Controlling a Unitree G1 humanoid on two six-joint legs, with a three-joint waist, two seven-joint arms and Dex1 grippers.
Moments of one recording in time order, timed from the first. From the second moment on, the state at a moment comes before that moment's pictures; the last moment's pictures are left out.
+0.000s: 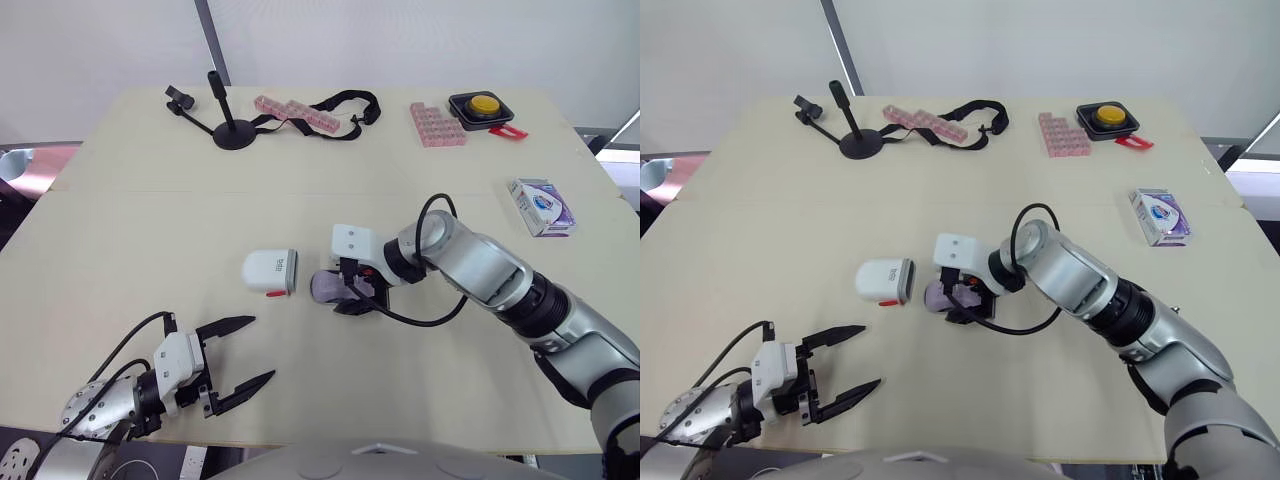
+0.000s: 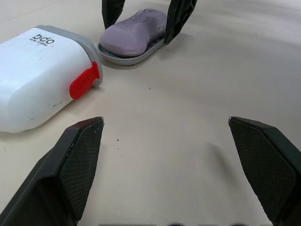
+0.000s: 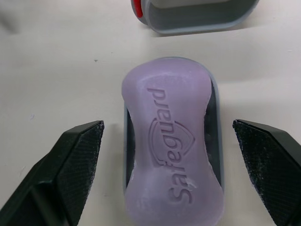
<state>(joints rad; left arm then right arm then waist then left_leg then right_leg) 0.48 0.56 0.07 -0.25 -0.40 -0.25 -1.05 -0.78 -0.53 0.67 -0.34 0.21 1.06 1.01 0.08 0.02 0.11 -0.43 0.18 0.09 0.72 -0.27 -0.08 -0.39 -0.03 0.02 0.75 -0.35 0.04</state>
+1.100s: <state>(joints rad) -0.23 0.77 -0.01 0.05 -0.37 -0.07 -1.28 -0.05 -0.64 0.07 -0.26 0.46 0.12 1.30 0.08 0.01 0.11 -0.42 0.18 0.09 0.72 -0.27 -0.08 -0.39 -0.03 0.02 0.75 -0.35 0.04</state>
